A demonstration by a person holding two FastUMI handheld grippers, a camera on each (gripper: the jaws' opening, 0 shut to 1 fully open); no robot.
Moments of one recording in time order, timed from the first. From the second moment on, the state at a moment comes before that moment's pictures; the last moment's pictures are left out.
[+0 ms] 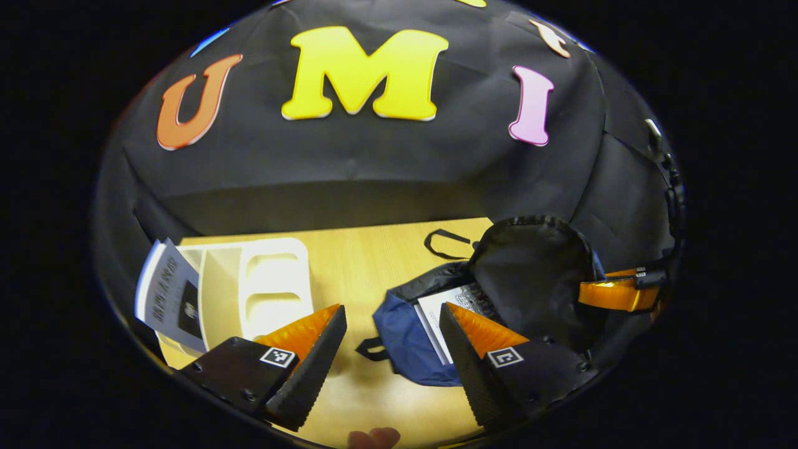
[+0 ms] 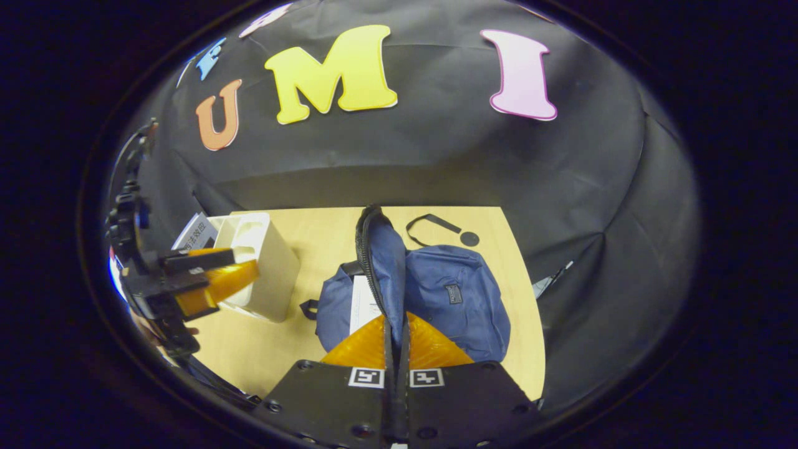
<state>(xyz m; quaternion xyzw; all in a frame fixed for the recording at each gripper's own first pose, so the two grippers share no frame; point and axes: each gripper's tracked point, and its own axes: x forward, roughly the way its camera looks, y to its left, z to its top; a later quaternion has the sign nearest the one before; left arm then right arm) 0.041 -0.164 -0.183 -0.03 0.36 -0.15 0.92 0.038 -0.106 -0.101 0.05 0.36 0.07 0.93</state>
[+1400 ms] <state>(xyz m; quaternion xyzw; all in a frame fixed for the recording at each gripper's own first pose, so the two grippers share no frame) 0.058 0.123 -0.211 -0.09 0.63 -0.08 0.77 0.026 -0.107 -0.111 0.06 0.36 0.05 0.93</state>
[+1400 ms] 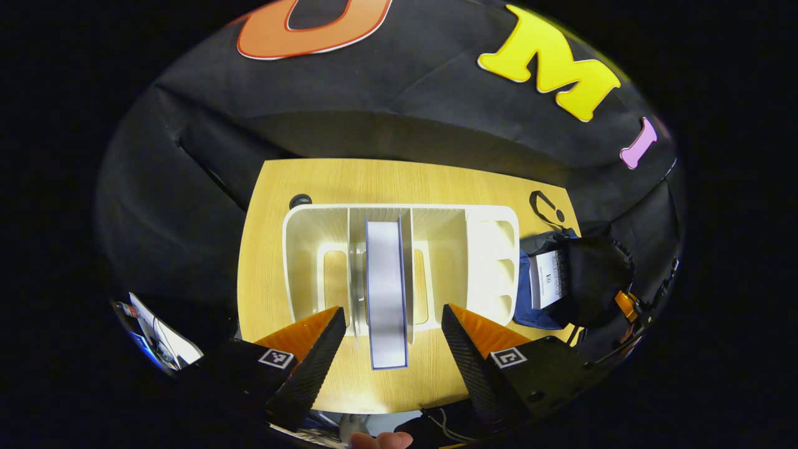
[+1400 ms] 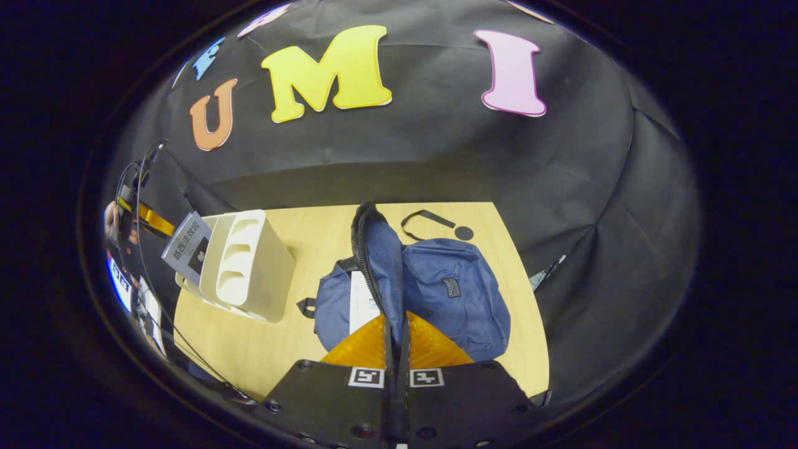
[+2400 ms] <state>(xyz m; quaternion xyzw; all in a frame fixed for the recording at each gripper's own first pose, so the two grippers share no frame) 0.057 0.127 -0.262 -0.06 0.72 -0.05 0.69 0.025 -0.113 -0.122 0.09 0.36 0.04 0.93</state>
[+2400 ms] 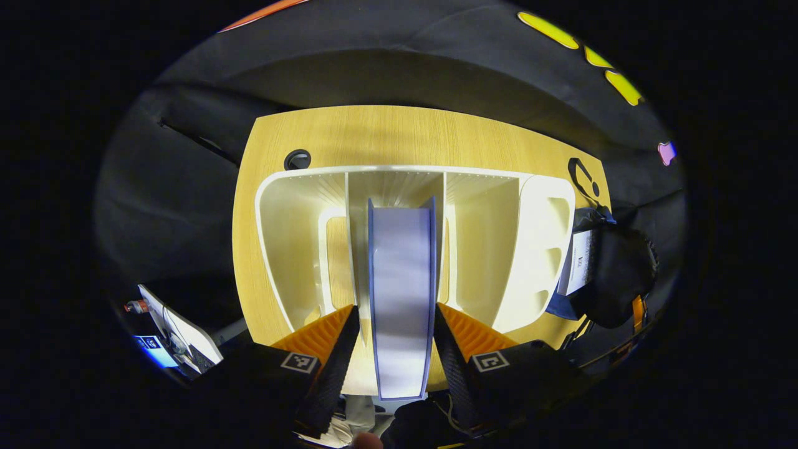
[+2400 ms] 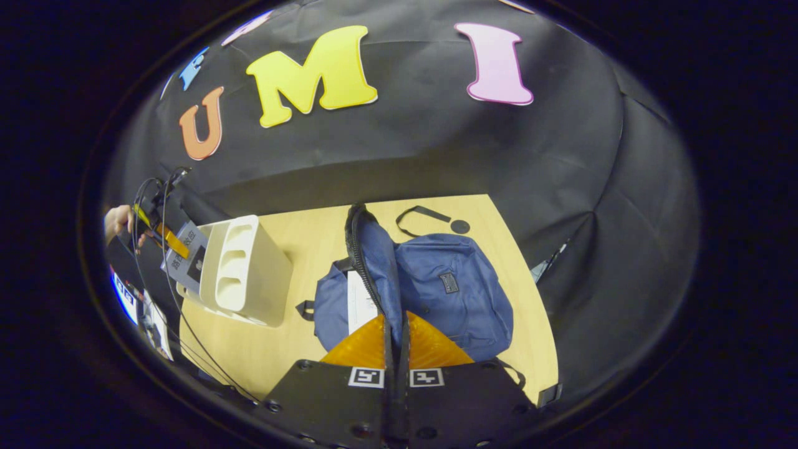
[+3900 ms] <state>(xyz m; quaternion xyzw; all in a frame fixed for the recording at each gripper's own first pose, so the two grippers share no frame) 0.000 0.108 -0.023 -0.14 0.53 -0.13 0.83 0.027 -0.095 -0.122 0.08 0.35 0.05 0.93</state>
